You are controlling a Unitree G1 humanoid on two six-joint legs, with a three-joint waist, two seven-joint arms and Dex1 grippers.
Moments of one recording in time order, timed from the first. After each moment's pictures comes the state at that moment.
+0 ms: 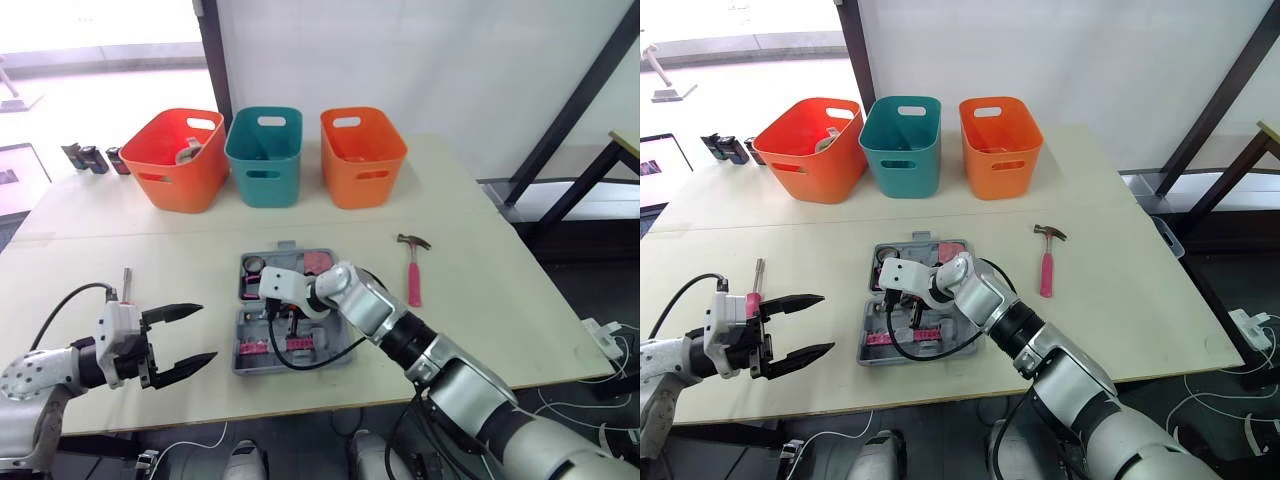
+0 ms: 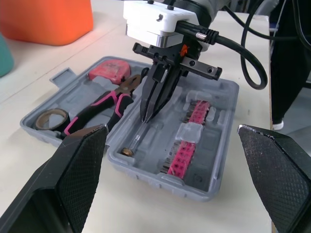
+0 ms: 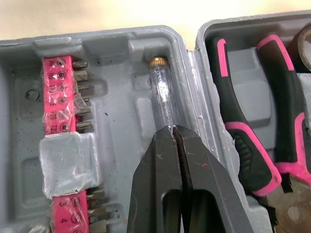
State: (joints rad) left arm 0.10 0.74 0.29 -0.02 -0.54 -0.05 -1.27; right arm -0.88 -0.10 0.64 0.44 -0.19 0.56 0.89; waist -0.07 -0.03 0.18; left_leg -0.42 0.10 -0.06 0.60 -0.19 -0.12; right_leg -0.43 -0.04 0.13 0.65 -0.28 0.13
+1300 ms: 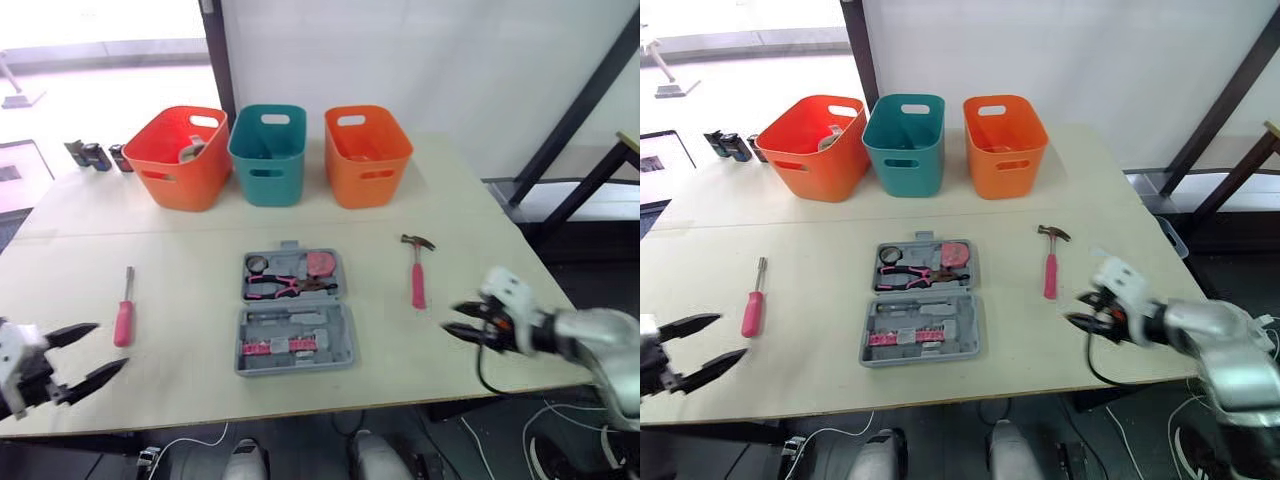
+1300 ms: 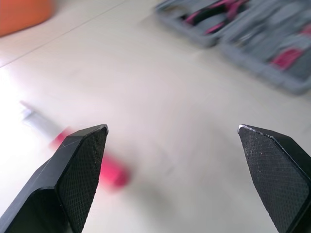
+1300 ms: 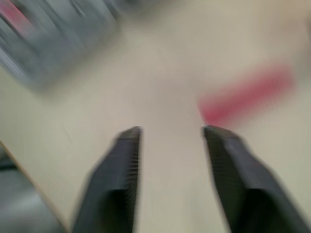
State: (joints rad) left arm 0.30 0.86 0.64 0.31 -0.48 -0.12 -1.19; right arm 0.05 -0.84 -0.35 -0.24 0.21 0.65 1.02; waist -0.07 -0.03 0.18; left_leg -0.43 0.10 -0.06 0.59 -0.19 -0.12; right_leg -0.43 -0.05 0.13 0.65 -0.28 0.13
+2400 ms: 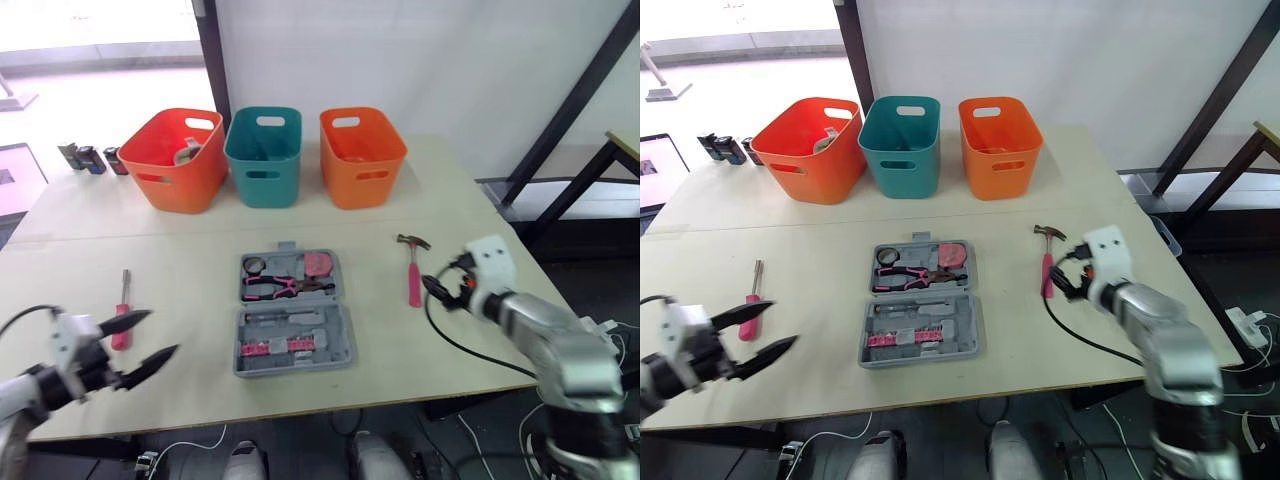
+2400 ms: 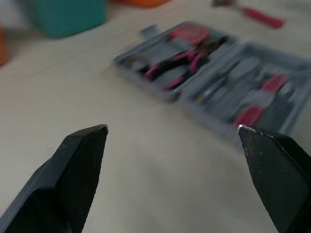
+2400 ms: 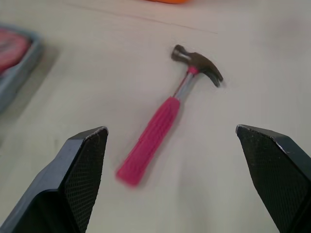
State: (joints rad) left arm 0.23 0.68 0.40 -0.09 -0.52 0.01 -1.09; right arm -0.34 -0.43 -0.15 -0.26 0.19 0.96 0.29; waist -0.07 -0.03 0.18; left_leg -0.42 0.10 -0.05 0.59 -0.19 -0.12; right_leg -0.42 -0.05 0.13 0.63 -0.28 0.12
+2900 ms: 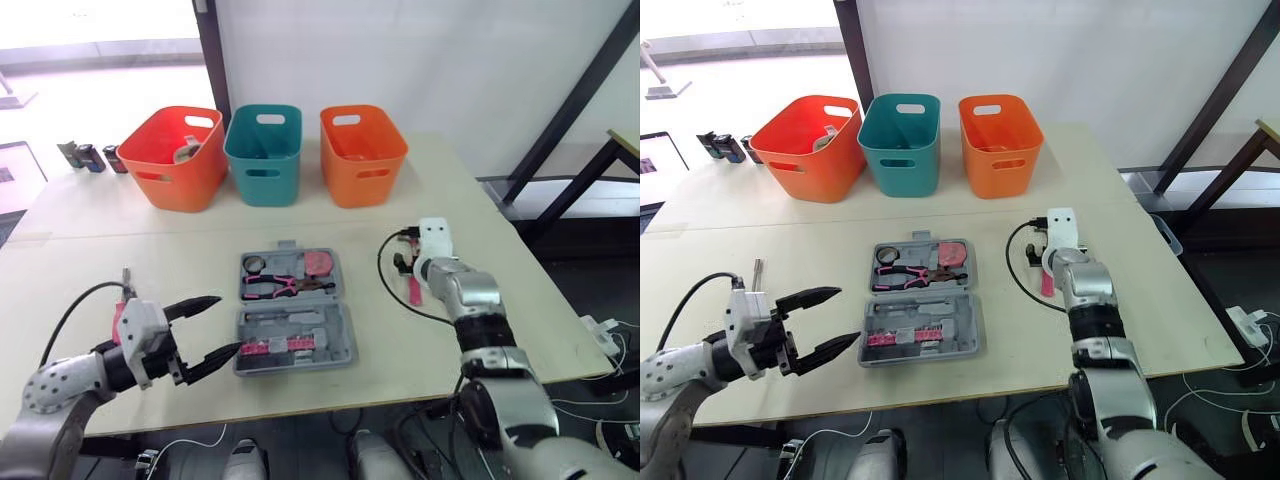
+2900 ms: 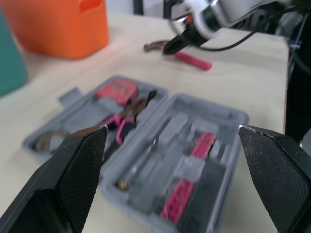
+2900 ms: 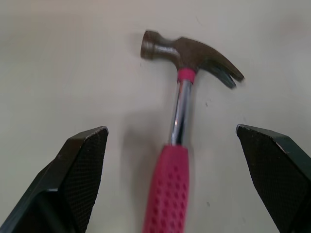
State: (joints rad) left arm 0.17 0.67 0.26 -0.37 -0.53 0.12 -1.02; right arm -0.83 -0.24 -0.16 0.63 0.08 0.70 -0.01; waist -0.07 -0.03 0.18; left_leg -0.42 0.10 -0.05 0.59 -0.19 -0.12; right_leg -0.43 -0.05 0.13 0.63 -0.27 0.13
